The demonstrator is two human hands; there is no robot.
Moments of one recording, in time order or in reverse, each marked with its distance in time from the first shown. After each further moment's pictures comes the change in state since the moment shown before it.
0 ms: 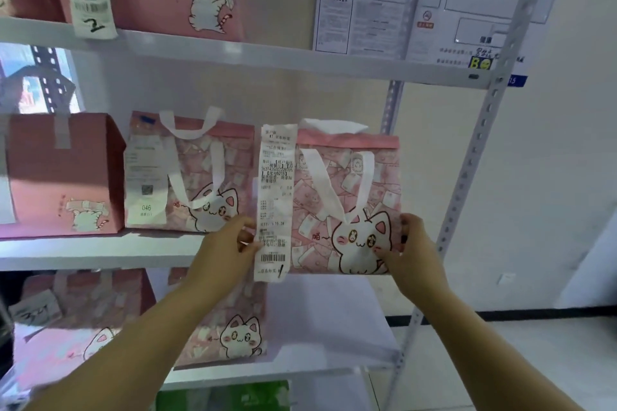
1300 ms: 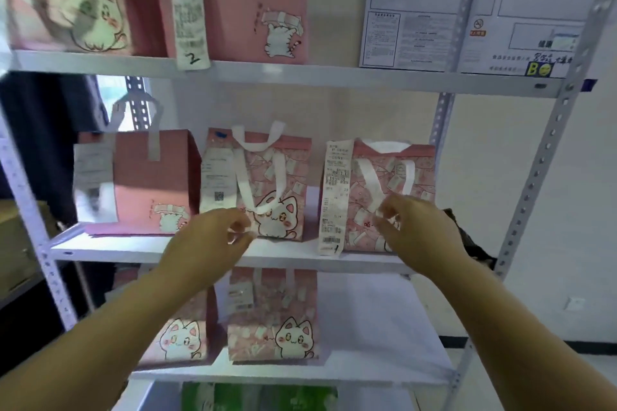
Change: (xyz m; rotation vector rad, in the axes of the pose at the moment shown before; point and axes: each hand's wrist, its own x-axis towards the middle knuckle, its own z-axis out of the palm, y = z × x) left_hand -0.031 -0.001 -0.123 0.398 0.086 0.050; right_hand -0.015 -0.115 0.020 -0.464 -0.068 -0.514
